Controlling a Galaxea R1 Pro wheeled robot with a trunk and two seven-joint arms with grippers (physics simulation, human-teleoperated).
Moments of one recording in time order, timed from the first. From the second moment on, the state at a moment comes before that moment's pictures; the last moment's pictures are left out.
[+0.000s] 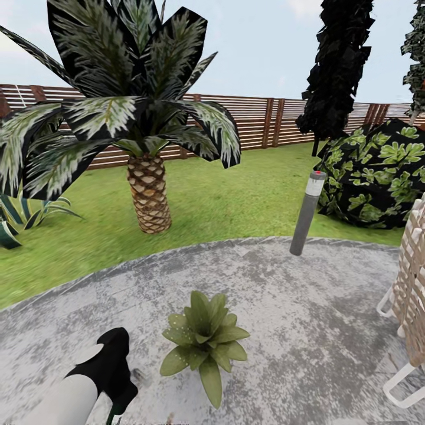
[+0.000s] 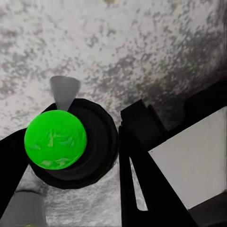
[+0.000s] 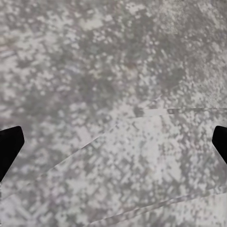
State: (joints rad) left arm -0.63 0.03 0.07 -0.57 -1.28 0.90 -1.24; right arm -0.37 -0.13 -0.25 -0.04 0.35 -0.36 -0.17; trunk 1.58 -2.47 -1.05
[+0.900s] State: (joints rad) left arm -0.58 0.00 0.16 -0.49 -1.02 0.82 -0.84; right arm -0.37 -0.13 -0.25 -0.04 0.35 -0.36 -0.17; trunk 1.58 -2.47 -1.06
